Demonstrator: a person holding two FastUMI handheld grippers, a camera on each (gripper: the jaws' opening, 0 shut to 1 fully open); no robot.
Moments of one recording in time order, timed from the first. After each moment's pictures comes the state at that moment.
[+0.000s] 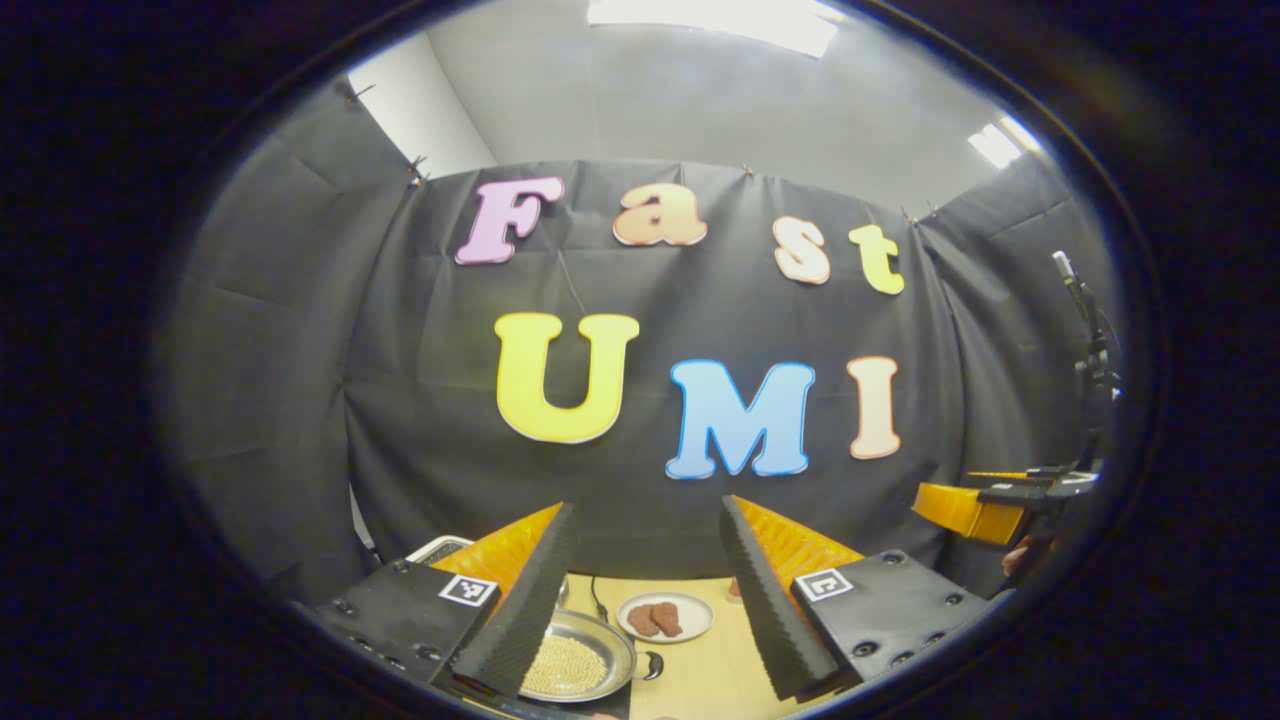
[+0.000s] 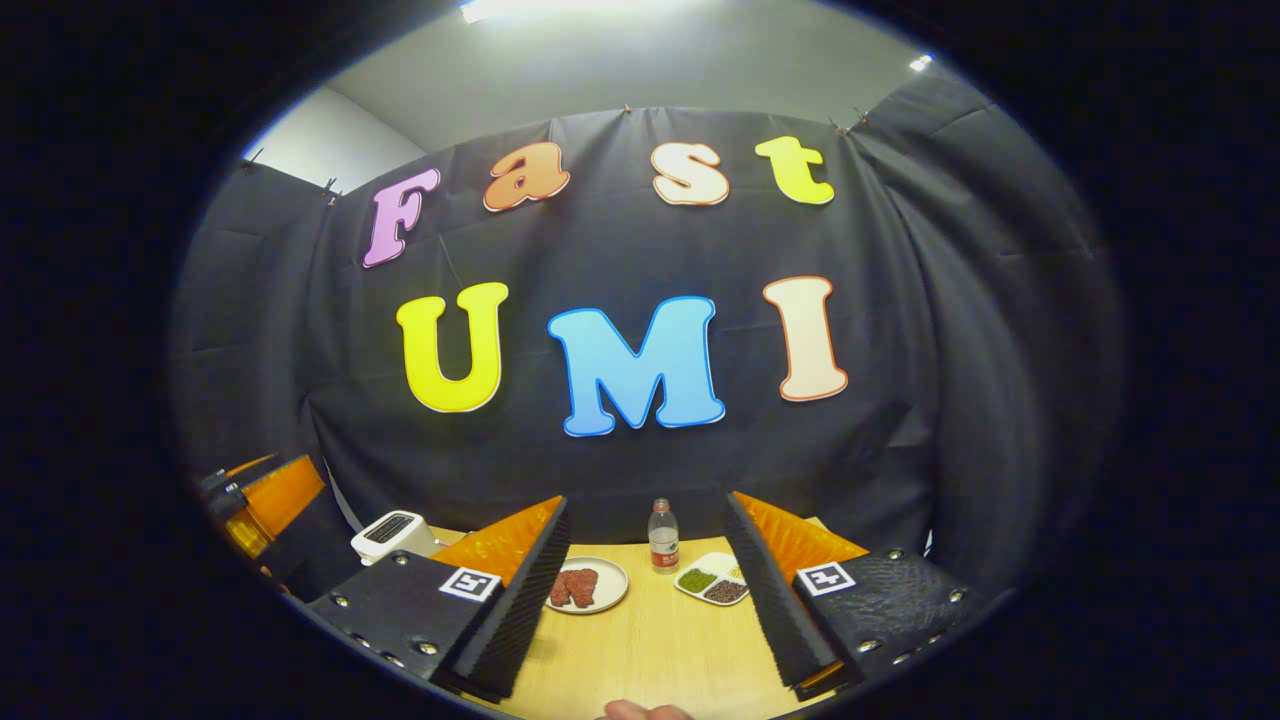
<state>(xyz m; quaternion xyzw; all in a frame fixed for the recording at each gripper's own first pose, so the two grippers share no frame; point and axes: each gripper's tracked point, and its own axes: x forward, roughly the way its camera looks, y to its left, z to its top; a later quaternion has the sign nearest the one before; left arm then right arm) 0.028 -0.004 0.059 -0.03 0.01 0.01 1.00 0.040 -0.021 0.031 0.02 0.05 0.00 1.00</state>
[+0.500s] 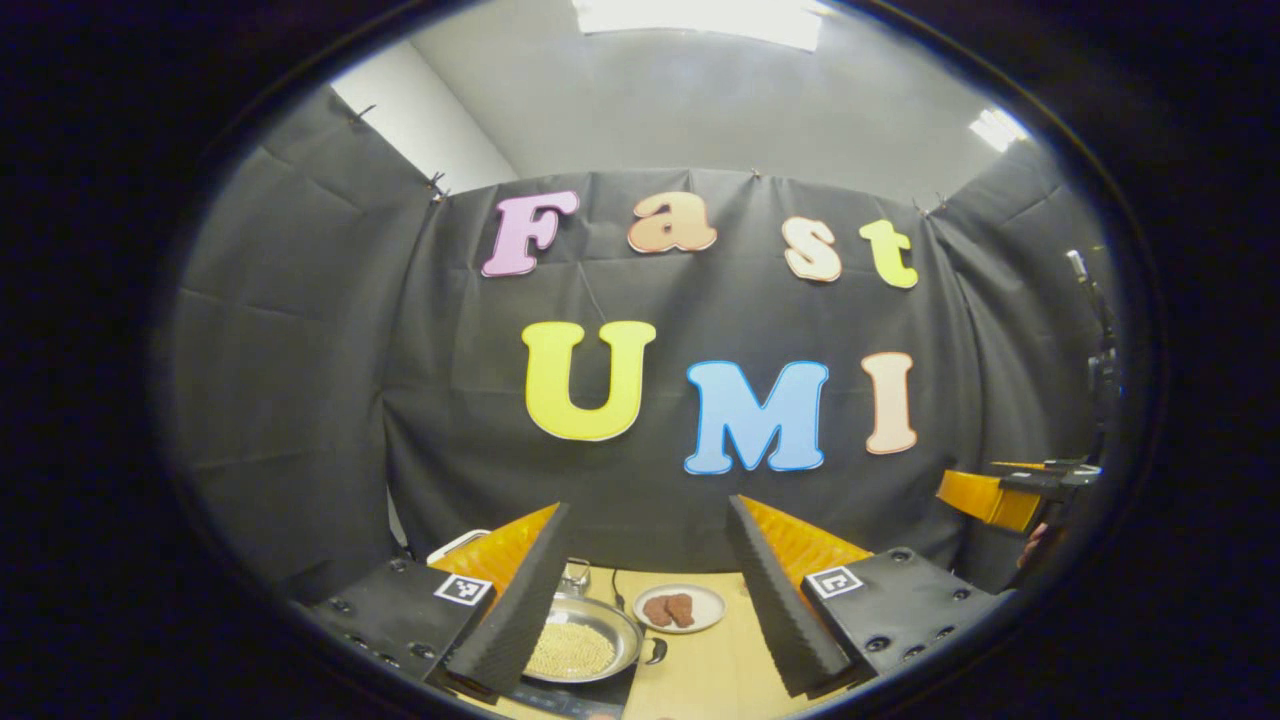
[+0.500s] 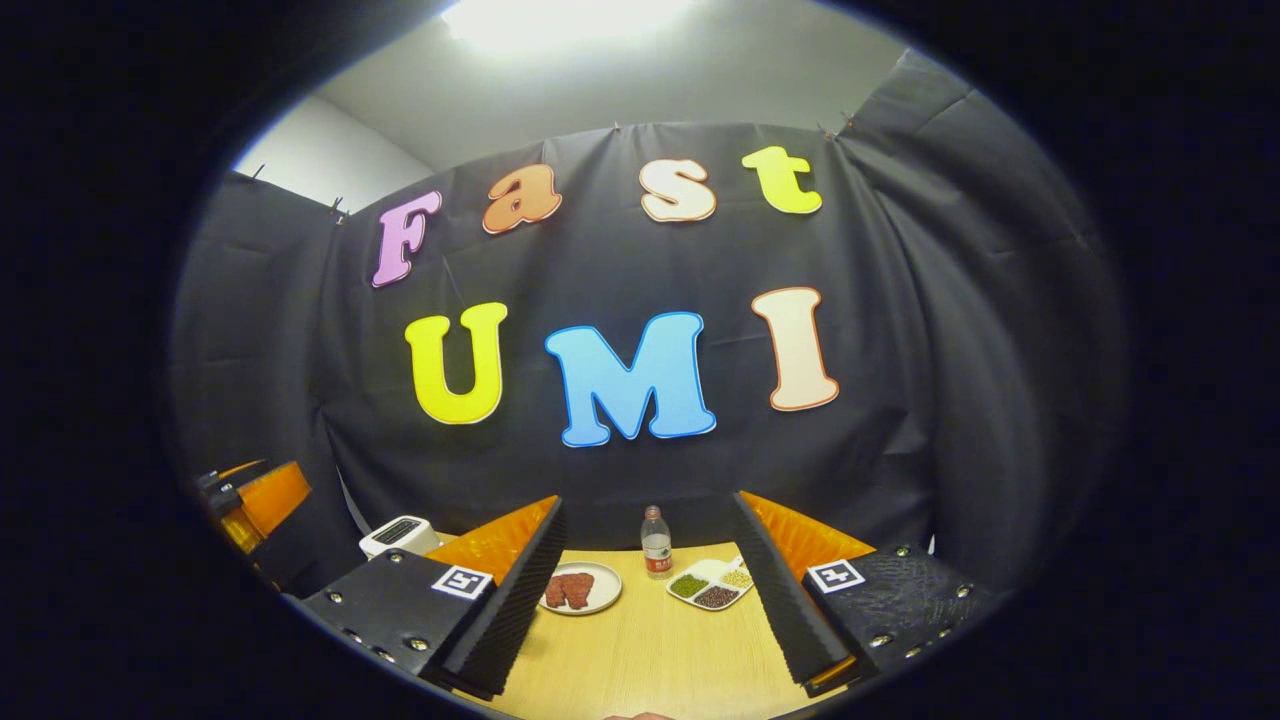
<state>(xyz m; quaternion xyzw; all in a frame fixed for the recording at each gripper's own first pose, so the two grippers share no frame) -0.015 -0.019 0.046 -0.02 0.03 0.05 1.00 0.019 -0.048 0.034 0.04 0.04 0.02 1.00</state>
